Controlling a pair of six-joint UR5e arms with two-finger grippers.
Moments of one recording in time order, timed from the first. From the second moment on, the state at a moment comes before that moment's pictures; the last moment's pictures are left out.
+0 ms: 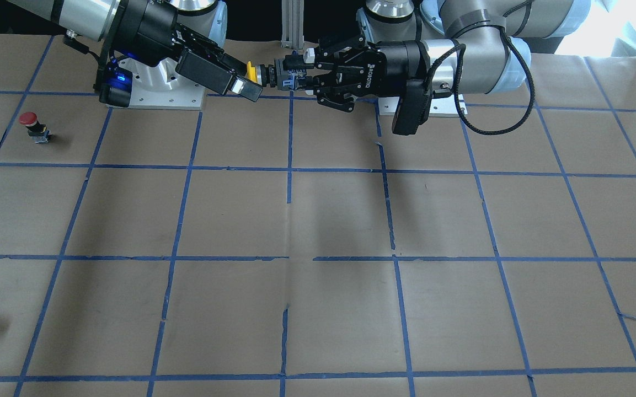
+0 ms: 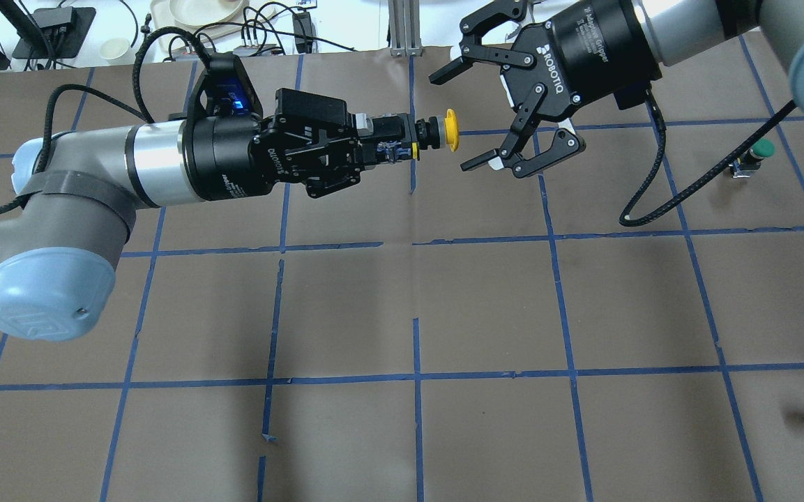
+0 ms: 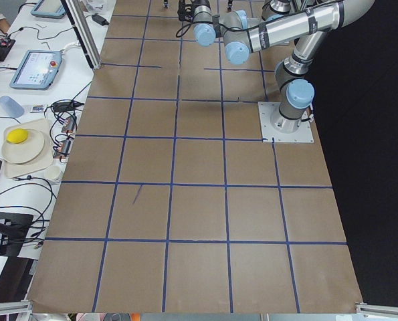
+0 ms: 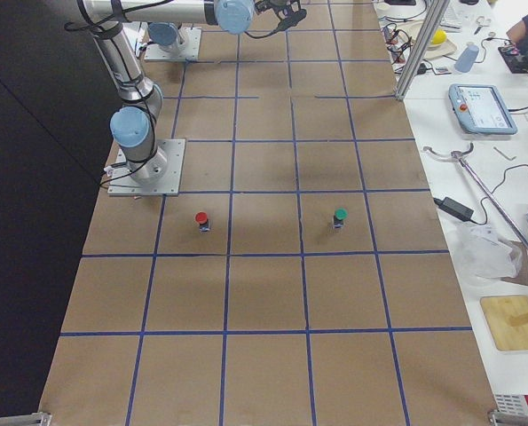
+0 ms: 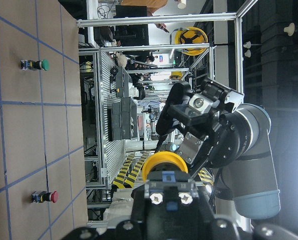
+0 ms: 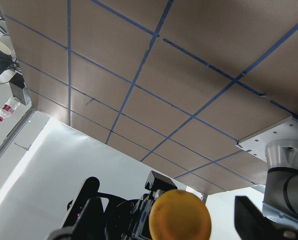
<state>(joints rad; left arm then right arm) -1.49 -1.47 -2.04 -1.41 0.02 0.23 1.52 -1.63 1.62 -1.45 -0.62 0.93</state>
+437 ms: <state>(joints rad) -1.49 -1.47 -2.04 -1.41 0.02 0.24 1.52 -1.63 1.63 -1.44 -0.62 0.93</state>
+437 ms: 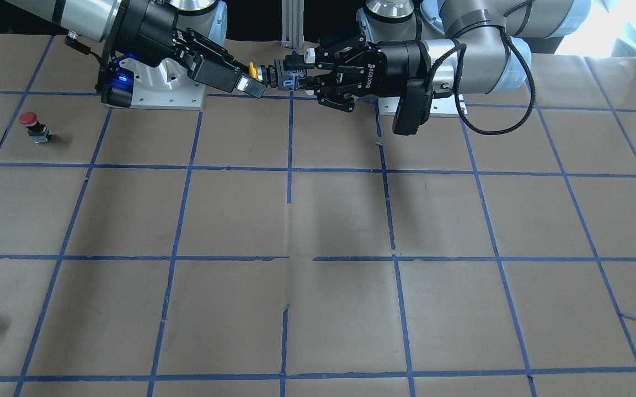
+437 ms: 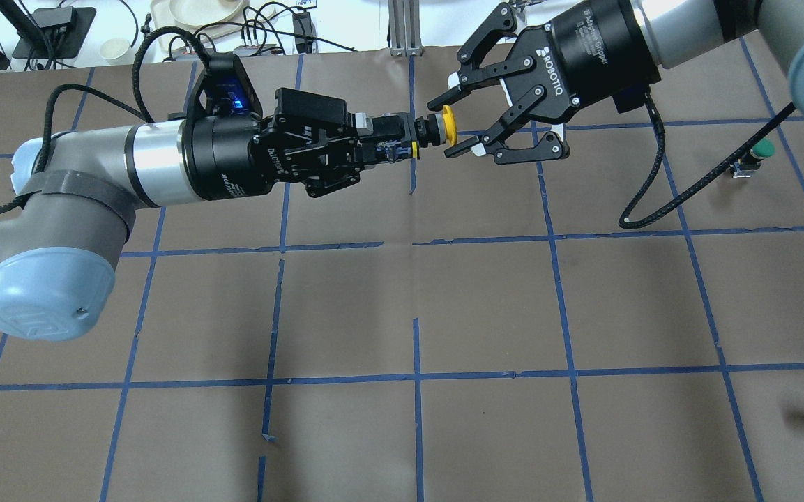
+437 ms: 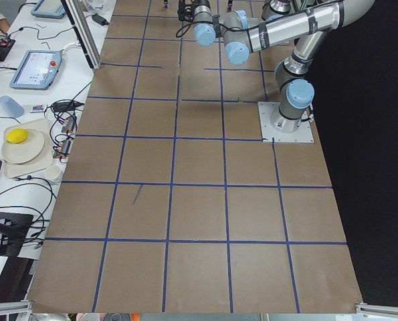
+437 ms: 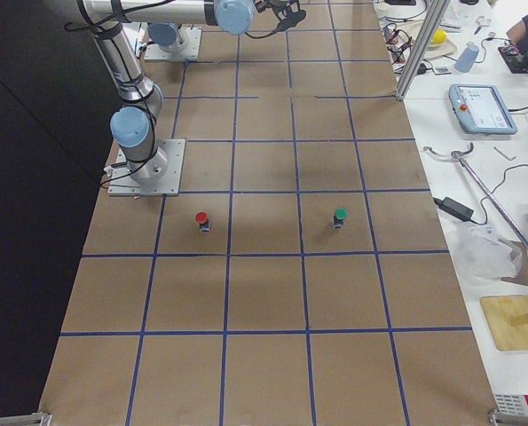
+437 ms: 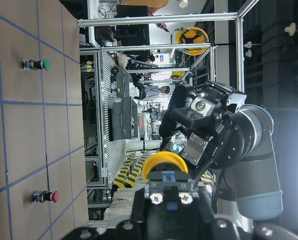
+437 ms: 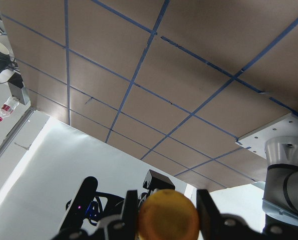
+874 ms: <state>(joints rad) -1.49 -1.47 -2.04 -1.41 0.02 0.21 1.51 -1.63 1.62 -1.45 -0.62 0.93</state>
